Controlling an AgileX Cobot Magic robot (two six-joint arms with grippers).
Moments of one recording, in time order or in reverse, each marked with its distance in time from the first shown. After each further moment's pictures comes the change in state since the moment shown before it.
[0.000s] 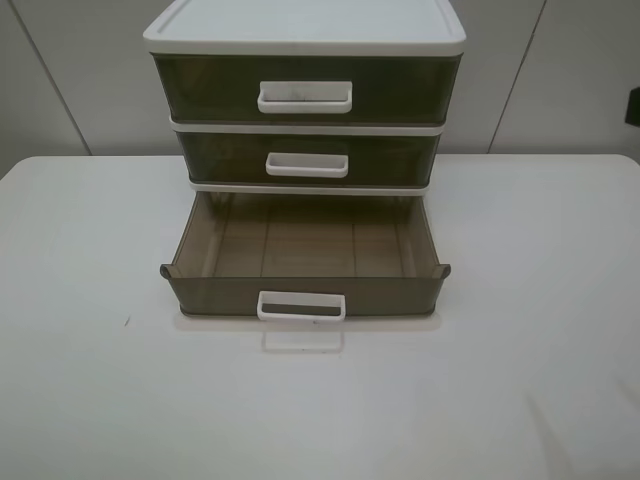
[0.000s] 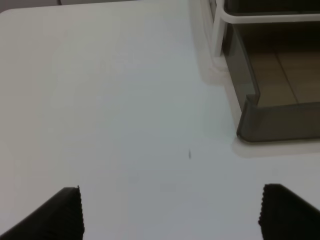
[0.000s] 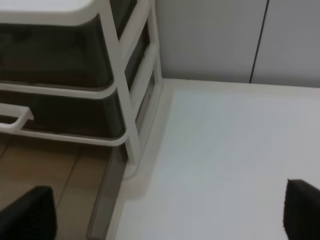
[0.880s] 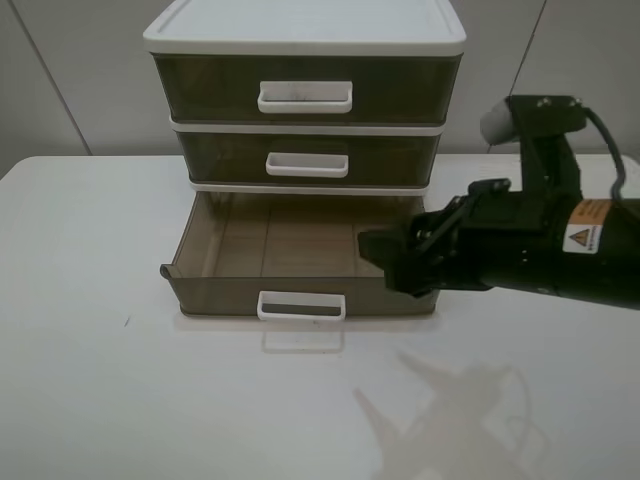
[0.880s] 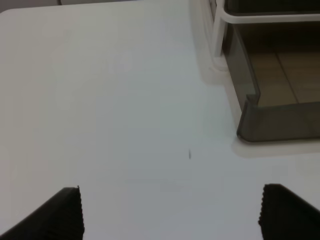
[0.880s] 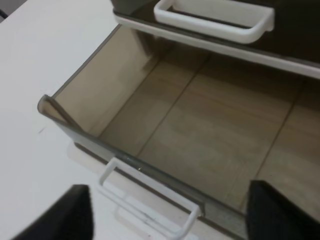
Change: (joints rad) left arm 0.000 0.000 0.000 0.000 0.000 0.000; right arm 0.610 0.510 0.246 0.250 -0.706 0.007
